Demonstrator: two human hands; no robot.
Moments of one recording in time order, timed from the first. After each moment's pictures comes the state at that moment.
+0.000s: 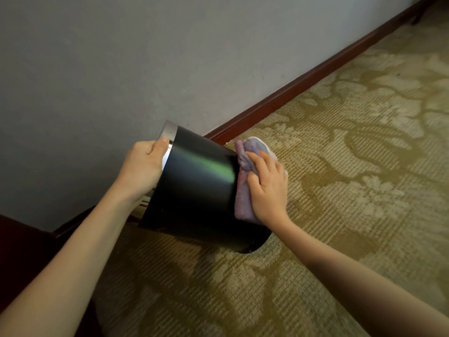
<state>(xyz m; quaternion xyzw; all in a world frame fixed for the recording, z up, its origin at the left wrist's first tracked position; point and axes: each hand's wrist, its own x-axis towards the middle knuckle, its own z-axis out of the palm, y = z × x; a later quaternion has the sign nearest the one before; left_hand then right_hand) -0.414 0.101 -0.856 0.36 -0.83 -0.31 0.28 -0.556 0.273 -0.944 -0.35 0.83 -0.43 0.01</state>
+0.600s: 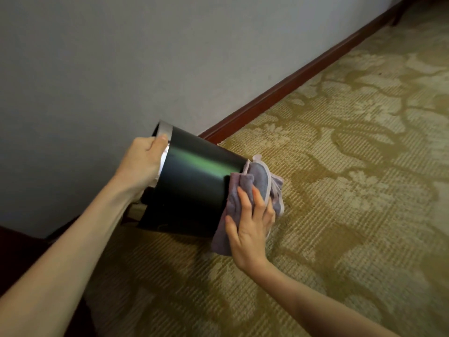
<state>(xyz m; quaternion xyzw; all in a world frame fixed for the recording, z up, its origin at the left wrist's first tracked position) -0.434 0.113 -0.851 0.33 -0.83 -0.37 0.26 -0.487 0.310 -0.996 -0.31 0.84 -0.44 -0.02</state>
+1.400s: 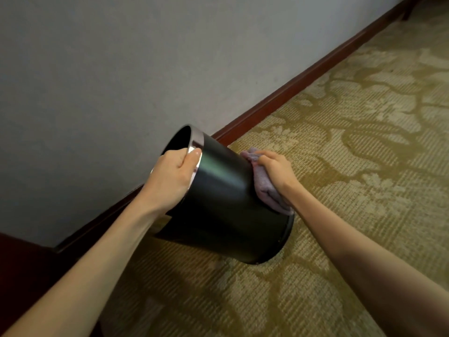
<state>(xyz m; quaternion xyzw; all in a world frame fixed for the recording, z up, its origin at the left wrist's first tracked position) -0.440 0.141 -0.846 0.22 -0.89 -0.34 0.22 -0.626 0.263 -0.936 -0.29 0.77 -0.51 0.25</state>
